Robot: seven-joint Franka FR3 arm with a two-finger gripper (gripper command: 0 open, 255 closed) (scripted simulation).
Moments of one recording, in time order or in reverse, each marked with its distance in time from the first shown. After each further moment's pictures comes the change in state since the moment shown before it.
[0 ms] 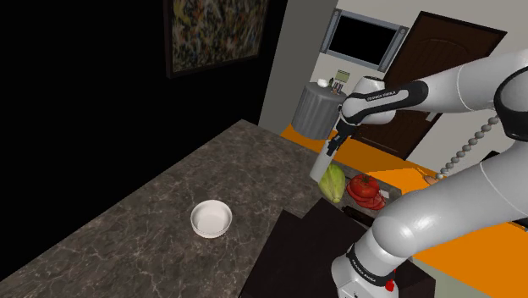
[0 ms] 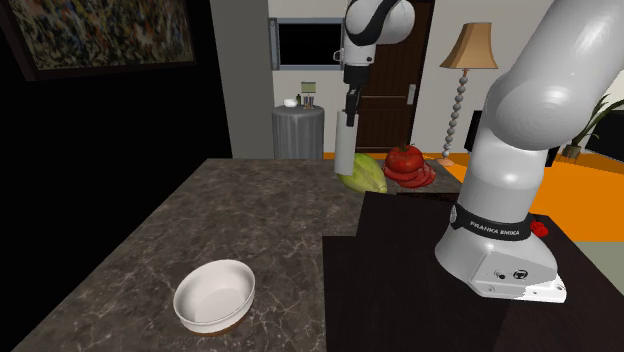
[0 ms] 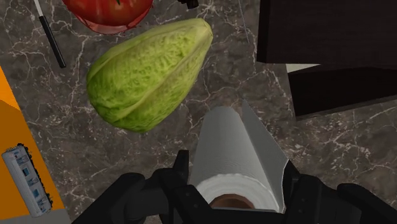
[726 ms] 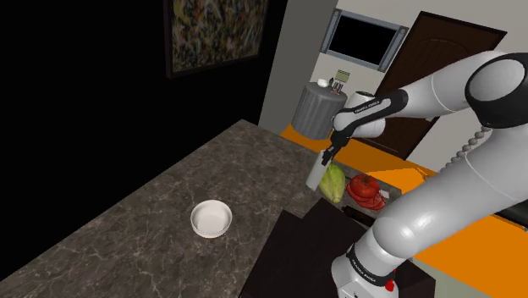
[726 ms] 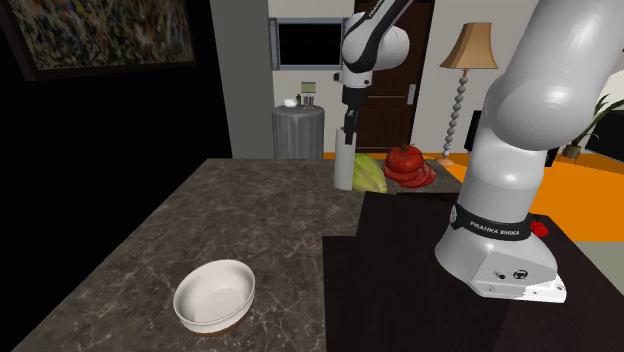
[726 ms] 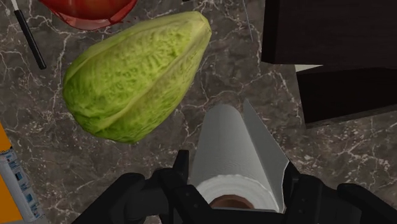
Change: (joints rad) arm 0.021 0.130 -0.038 -0.057 0.043 0.182 -0.034
